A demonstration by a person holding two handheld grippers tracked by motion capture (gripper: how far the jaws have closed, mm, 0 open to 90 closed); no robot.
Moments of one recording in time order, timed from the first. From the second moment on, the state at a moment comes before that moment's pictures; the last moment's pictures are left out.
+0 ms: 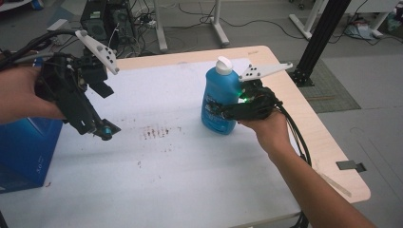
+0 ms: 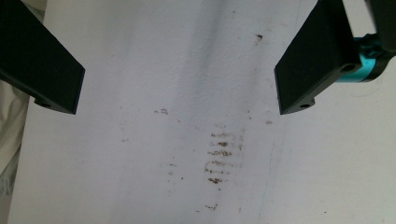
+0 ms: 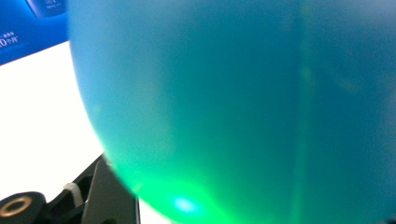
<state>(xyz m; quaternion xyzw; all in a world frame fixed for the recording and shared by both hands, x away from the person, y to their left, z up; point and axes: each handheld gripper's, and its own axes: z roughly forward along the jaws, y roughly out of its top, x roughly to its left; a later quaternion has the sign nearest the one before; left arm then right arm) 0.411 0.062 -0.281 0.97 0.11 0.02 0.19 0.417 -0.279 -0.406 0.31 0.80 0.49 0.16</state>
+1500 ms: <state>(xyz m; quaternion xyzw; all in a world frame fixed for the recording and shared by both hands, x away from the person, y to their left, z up) 0.406 0.055 -0.248 0.98 0.07 0.01 0.19 0.412 -0.245 -0.331 0.09 0.89 0.45 0.03</state>
